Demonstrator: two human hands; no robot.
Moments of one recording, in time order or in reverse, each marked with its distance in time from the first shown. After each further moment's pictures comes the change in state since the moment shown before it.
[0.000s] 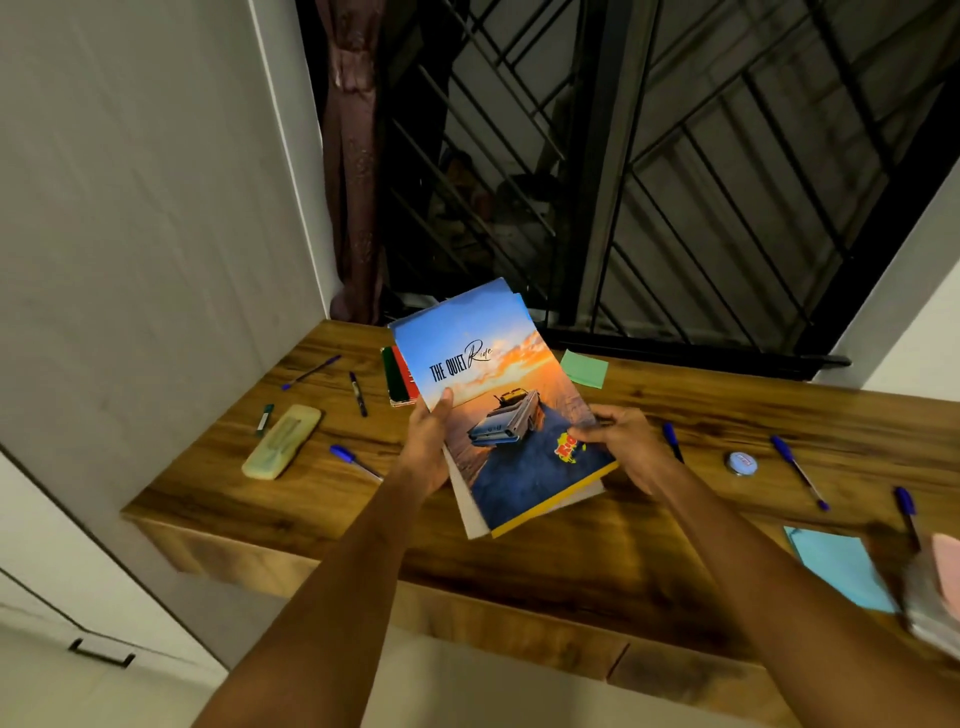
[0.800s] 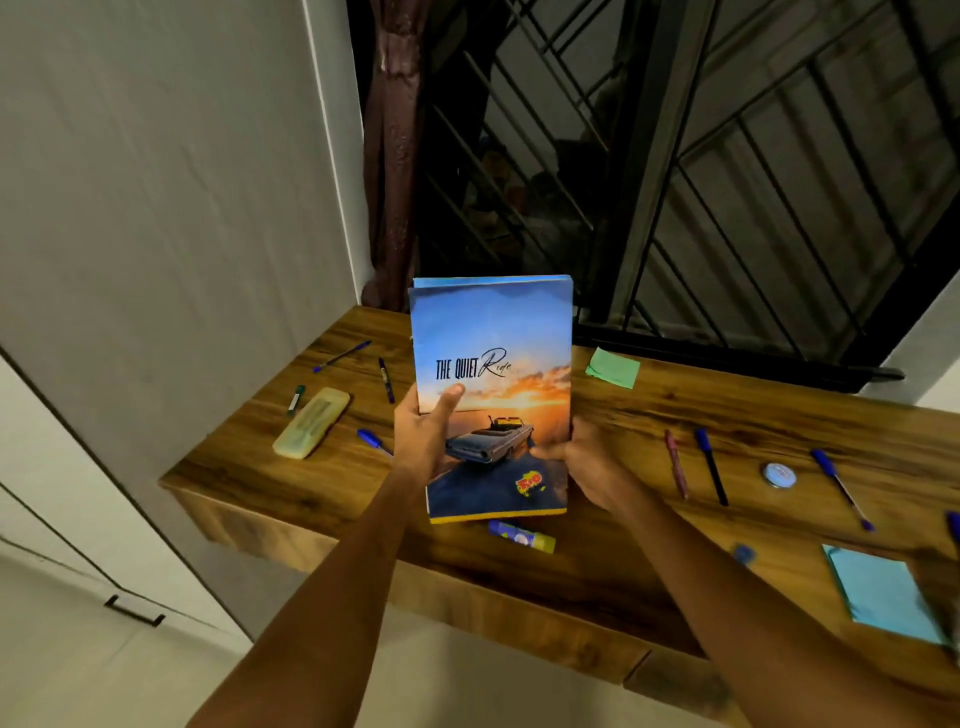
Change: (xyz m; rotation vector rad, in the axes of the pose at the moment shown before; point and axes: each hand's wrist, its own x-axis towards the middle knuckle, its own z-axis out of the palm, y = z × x) left_hand -0.015 0.013 -0.030 0.234 0.159 0.385; right_hand -0.002 0.010 0.079 0.016 -0.119 -0.001
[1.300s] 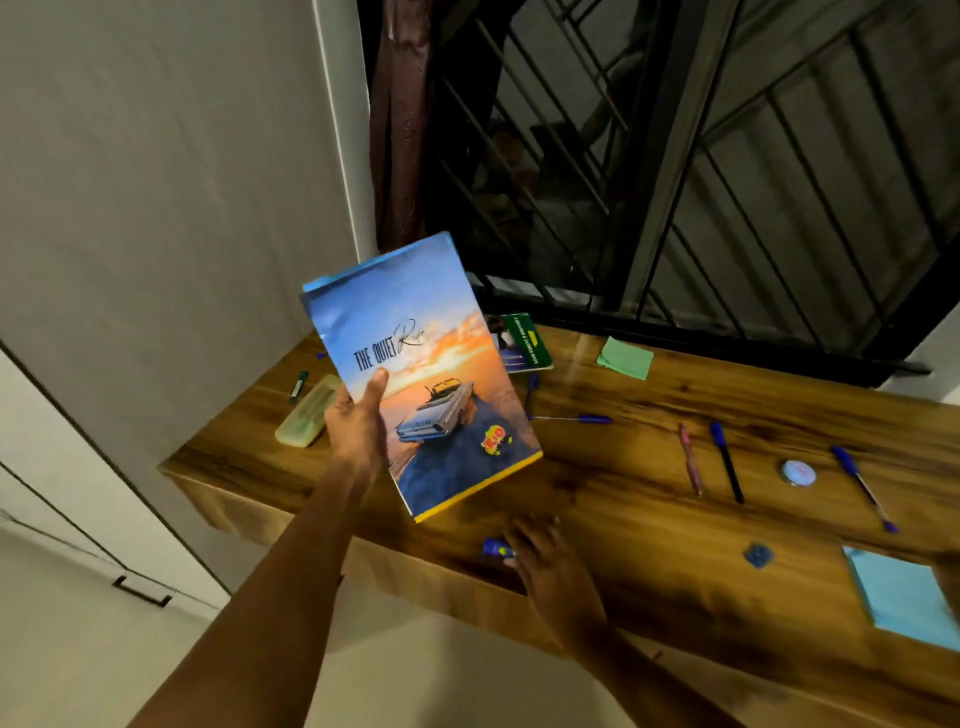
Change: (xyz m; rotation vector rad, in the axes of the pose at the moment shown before) left_hand 0.028 -0.001 -0.058 -0.299 0.175 -0.045; right_hand -0.050 0.169 0.039 -1.174 0.119 -0.712
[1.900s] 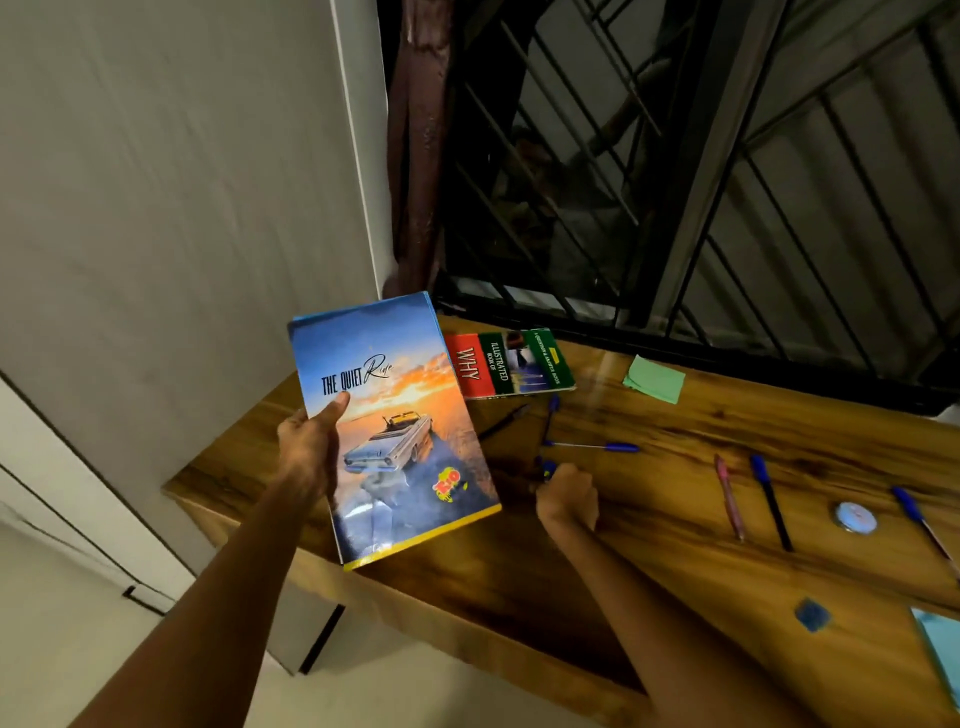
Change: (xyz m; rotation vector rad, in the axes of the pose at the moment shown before) left_hand 0.056 0.022 -0.048 0.225 0.138 -0.164; right_hand 0.155 0.001 -0.039 0.270 -0.184 0.884
